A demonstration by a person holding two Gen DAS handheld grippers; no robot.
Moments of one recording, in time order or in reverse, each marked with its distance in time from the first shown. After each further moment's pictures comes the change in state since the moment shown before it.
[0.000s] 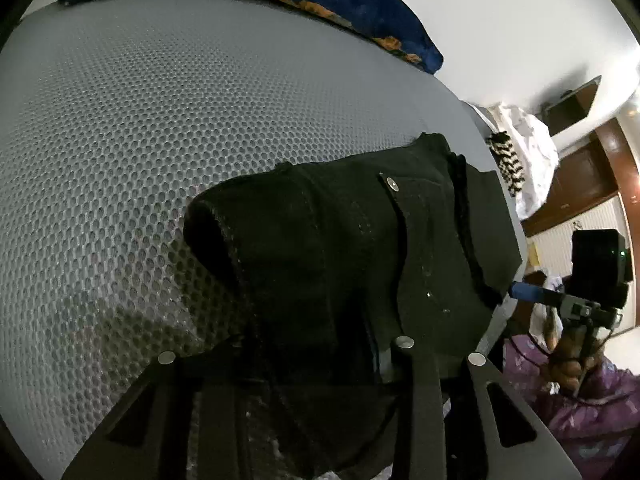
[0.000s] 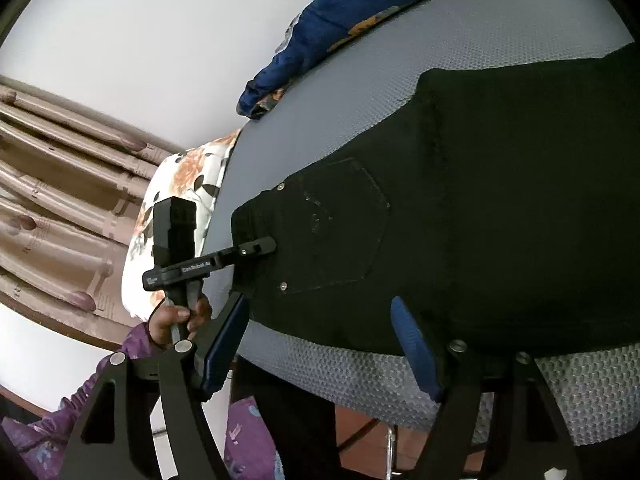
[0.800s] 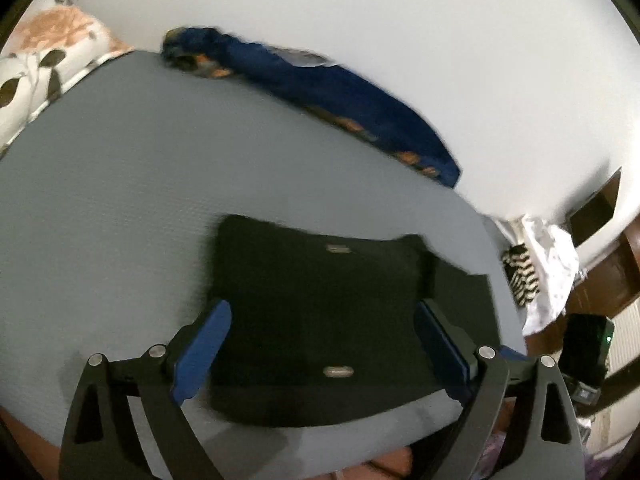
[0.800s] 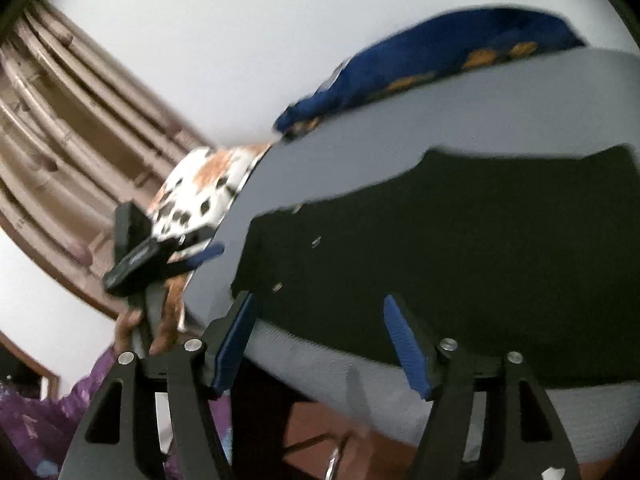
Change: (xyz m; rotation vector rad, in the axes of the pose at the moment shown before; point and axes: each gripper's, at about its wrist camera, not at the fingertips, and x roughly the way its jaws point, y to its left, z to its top) left arm -0.112 -0.056 -0.058 -0.222 -0.372 0.141; right arm -0.060 0.011 0.001 -0.251 -0.066 -0.009
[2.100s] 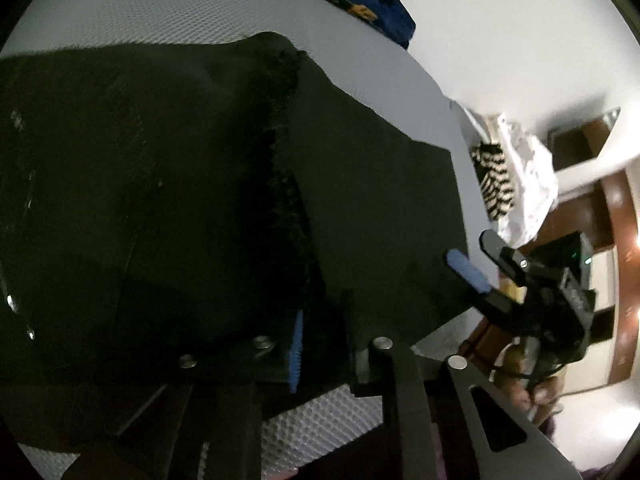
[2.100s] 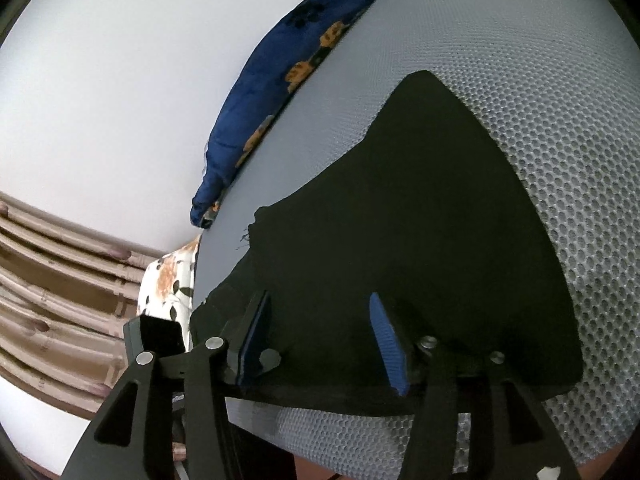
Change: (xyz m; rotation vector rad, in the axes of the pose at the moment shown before) left arm 0.179 -0.170 -0.077 0.015 0.377 -0.150; right arm -0.074 -0.167 -0.010 0.501 -0.171 -0.051
